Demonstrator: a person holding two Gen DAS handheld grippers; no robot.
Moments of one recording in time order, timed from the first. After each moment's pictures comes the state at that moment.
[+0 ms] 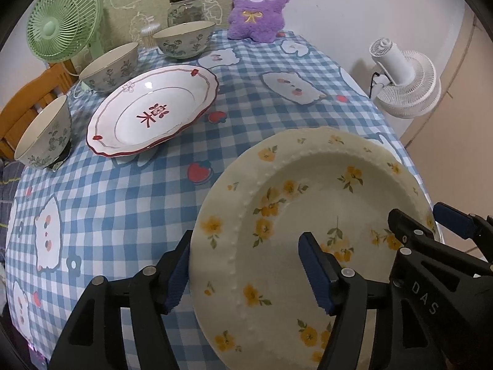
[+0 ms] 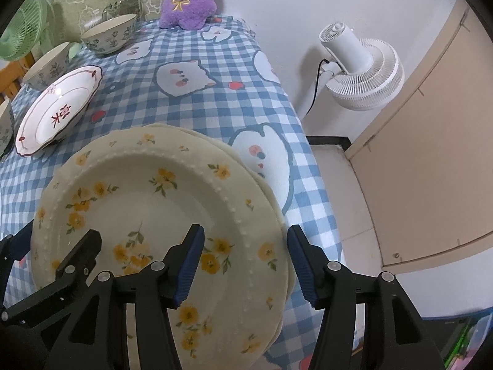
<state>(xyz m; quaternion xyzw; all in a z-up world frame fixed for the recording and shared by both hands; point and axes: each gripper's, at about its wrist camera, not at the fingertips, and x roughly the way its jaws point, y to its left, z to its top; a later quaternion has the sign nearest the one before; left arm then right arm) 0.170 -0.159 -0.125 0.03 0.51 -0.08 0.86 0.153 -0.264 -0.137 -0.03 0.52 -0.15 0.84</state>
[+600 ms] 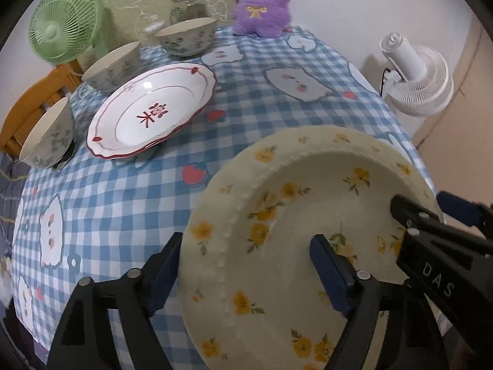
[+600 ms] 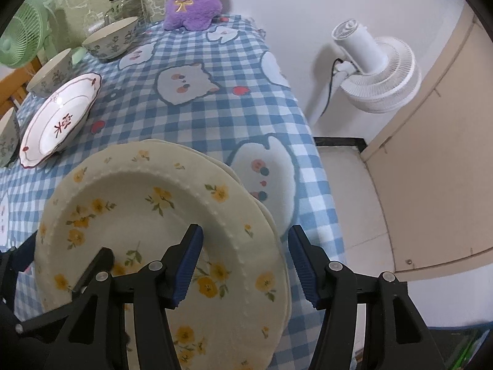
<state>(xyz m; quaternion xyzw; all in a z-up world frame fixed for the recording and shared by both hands) 0.177 -0.175 -0.129 0.05 0.51 -0.05 0.86 0.173 -0.280 -0.139 -0.01 0.52 -0.10 0.85</state>
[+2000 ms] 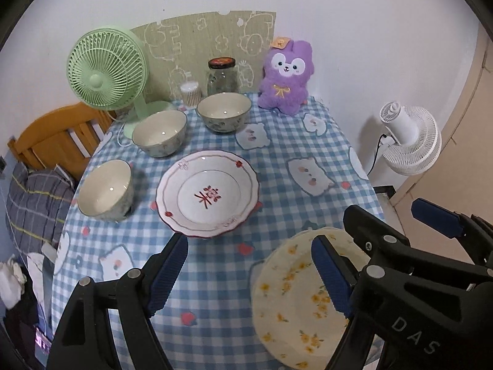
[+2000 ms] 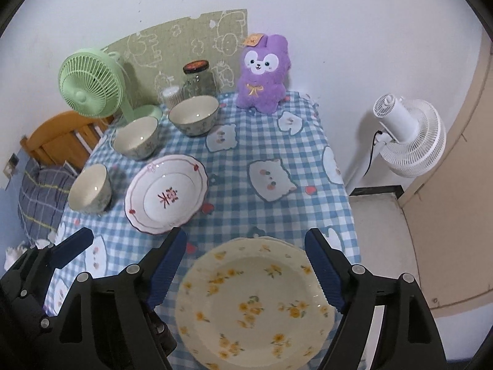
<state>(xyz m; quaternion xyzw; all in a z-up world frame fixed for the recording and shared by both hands) 0.186 -0.119 0.010 0.01 0.45 -0.04 0.89 0.177 -0.209 0.006 0.03 0.43 0.00 0.90</state>
